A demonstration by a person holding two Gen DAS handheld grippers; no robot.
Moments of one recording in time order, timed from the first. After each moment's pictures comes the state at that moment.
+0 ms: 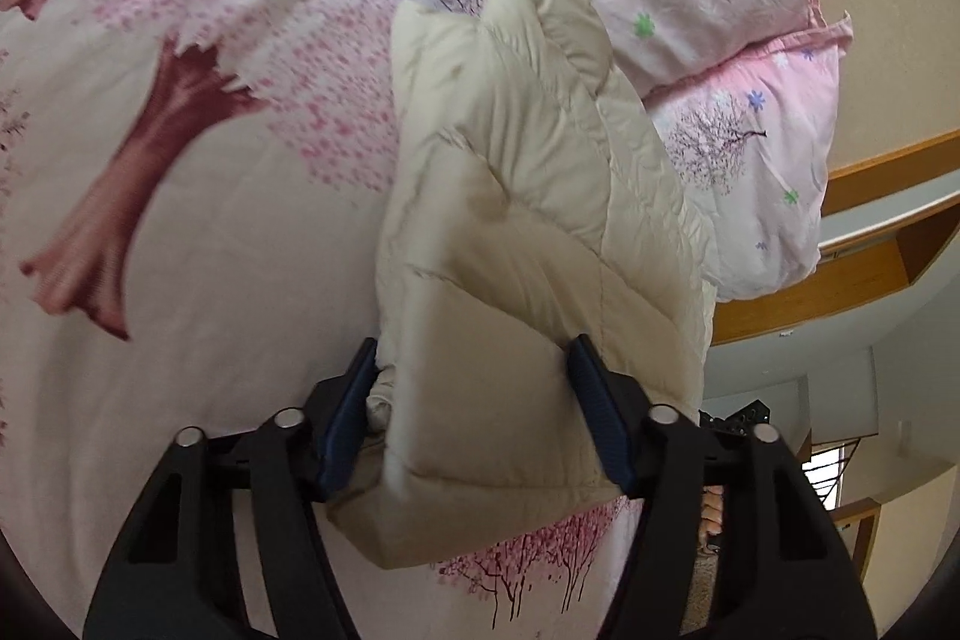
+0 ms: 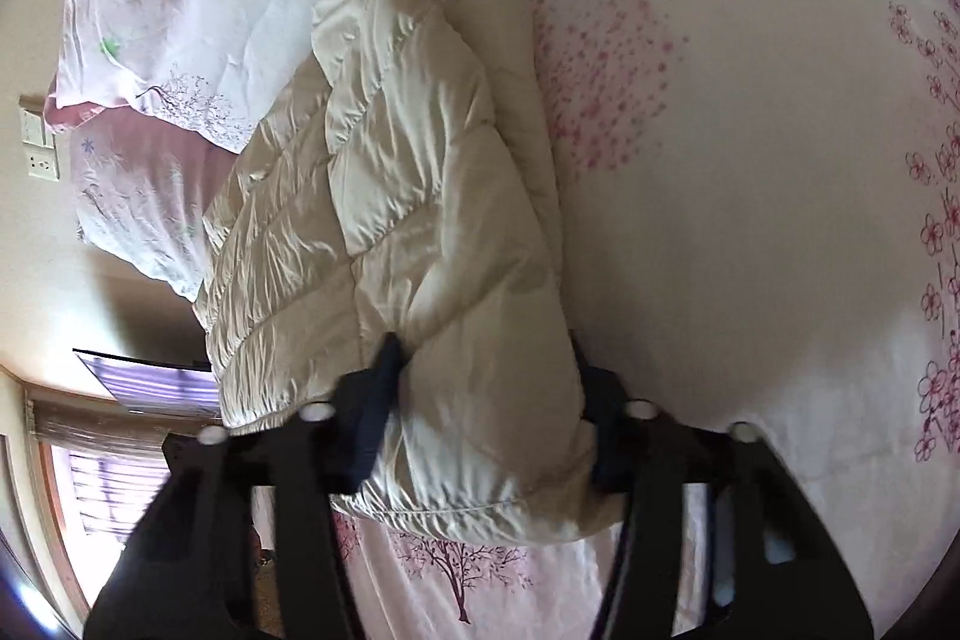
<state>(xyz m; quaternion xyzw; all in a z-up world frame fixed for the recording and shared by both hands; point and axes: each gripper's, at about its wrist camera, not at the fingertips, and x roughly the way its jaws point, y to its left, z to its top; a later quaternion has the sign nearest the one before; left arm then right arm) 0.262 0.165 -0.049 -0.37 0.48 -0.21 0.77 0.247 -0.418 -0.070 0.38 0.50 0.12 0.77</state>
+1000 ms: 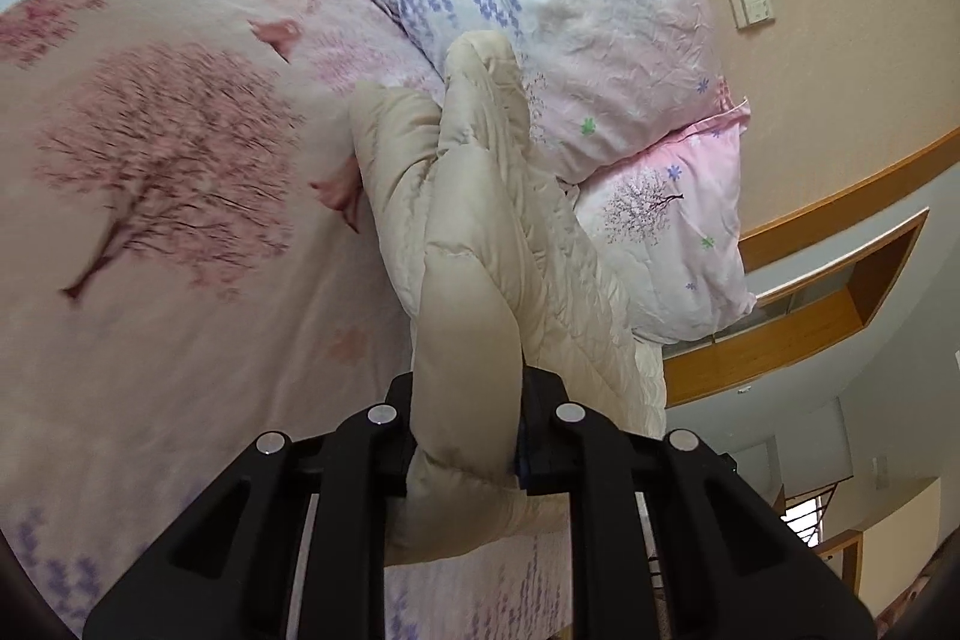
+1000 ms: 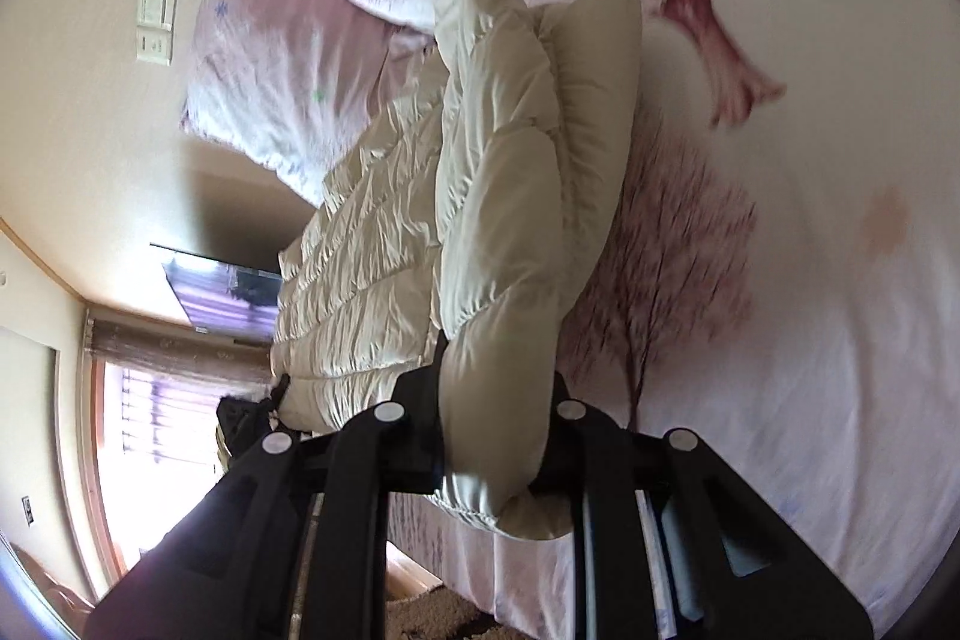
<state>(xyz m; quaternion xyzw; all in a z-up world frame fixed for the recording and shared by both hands) 0.128 0.256 -0.018 -0.43 0.36 -0.19 0.81 0.145 -0.336 -0.050 0.37 0.49 0.25 0.75</state>
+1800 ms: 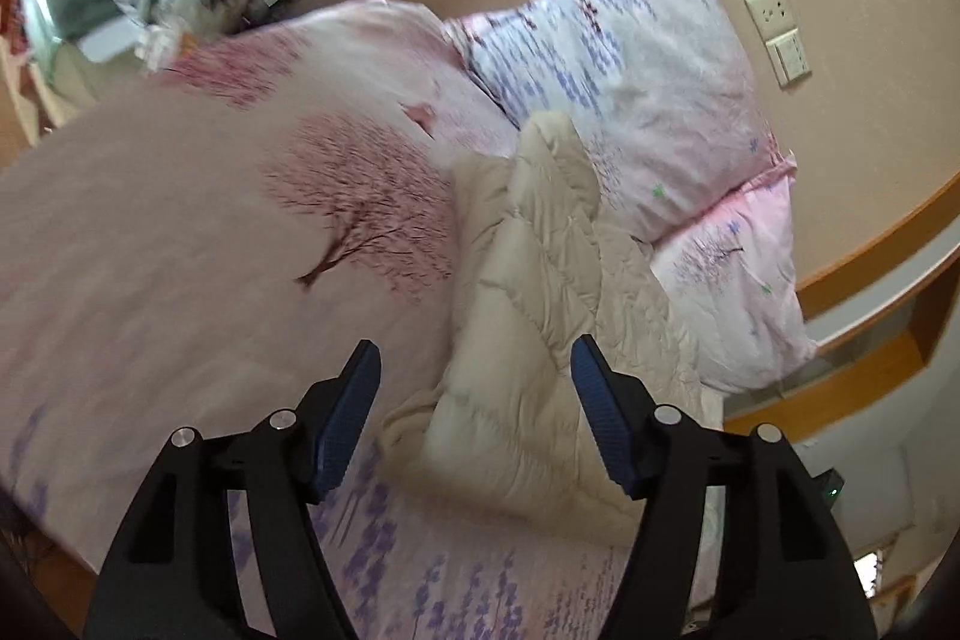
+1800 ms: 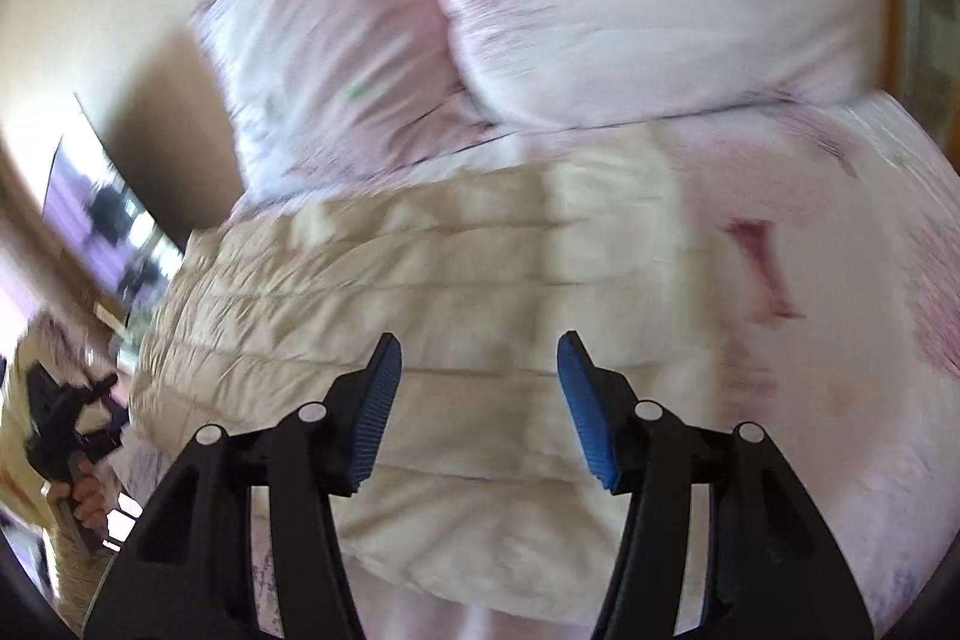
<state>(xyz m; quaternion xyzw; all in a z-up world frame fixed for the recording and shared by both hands) 0.058 0.290 -0.013 -0.41 0.33 -0.06 0.85 0.133 -0.199 0.023 0.10 0.36 0.14 0.92</state>
